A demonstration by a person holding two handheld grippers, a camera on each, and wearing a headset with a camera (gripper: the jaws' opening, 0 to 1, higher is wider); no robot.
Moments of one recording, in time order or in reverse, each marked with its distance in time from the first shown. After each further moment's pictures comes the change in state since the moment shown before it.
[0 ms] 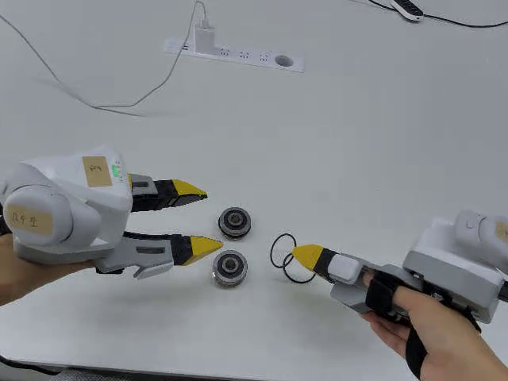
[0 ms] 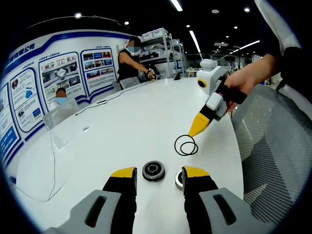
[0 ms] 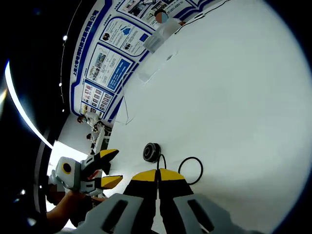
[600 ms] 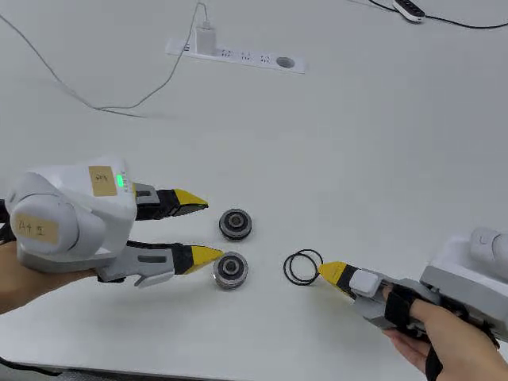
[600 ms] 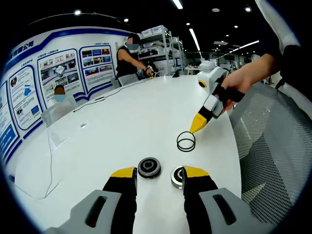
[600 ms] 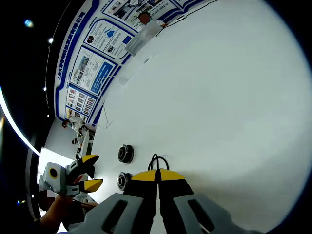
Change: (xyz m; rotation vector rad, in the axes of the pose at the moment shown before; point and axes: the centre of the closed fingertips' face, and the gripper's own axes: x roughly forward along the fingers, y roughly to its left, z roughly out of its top) left arm 0.002 -0.008 -0.005 -0.012 0.020 -0.013; right arm -0.010 -0.041 -0.001 0.026 -0.007 -0.151
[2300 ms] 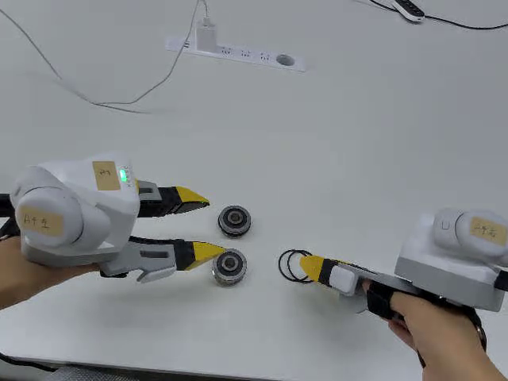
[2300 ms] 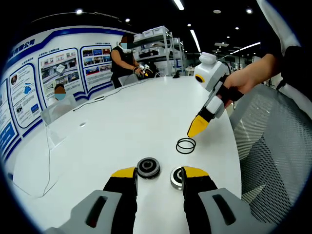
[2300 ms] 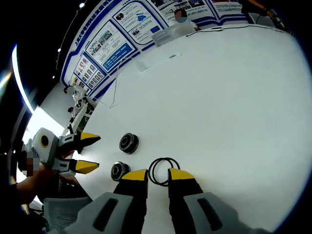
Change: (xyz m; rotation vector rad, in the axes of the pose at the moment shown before) left arm 0.002 -0.002 -0.002 -0.013 -0.005 -0.007; right arm 0.007 0.016 -0.002 -0.329 0.042 -0.020
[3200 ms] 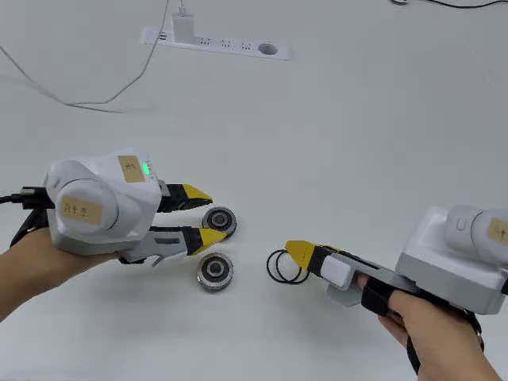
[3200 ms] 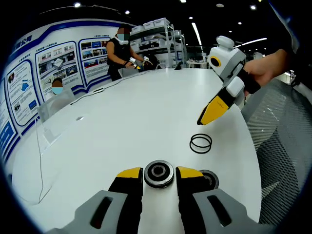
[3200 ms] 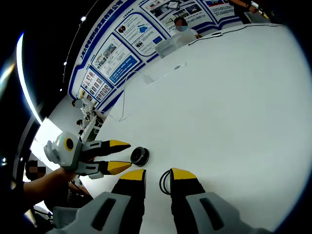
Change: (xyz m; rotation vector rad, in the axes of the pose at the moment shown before) left arm 0.045 0.020 -0.011 0.006 0.081 0.003; right arm -0.004 0.013 0.019 0.050 -0.101 0.087
